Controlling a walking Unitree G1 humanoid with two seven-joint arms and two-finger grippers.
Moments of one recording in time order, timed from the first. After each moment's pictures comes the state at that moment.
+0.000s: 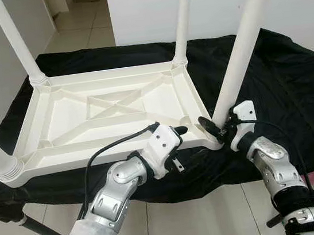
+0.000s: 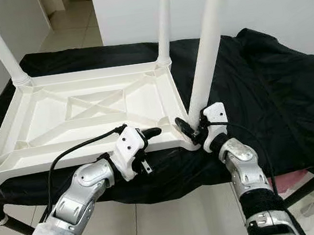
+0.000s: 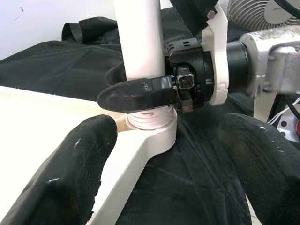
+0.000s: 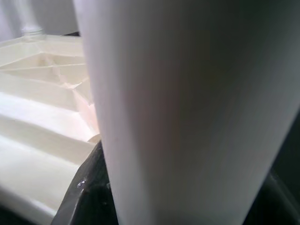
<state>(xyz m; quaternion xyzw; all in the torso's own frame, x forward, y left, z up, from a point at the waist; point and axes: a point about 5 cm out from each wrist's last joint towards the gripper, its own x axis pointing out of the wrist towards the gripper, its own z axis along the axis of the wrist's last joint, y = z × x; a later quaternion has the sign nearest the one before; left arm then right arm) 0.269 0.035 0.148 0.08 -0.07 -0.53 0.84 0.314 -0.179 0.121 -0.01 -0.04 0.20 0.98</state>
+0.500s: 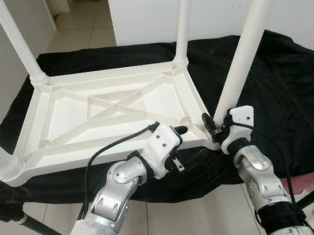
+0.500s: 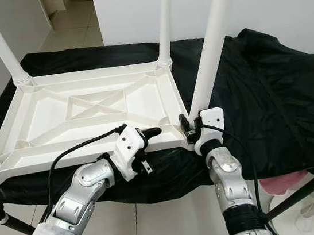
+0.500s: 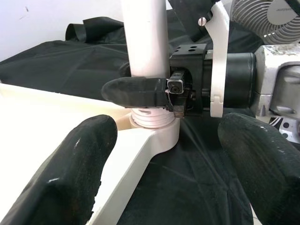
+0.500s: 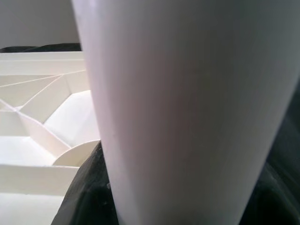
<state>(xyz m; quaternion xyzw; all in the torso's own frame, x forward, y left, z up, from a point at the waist) 0.269 0.035 0.148 0.08 -0.07 -0.53 0.84 0.302 -0.163 0.117 0.03 -0.04 0.04 1.00</state>
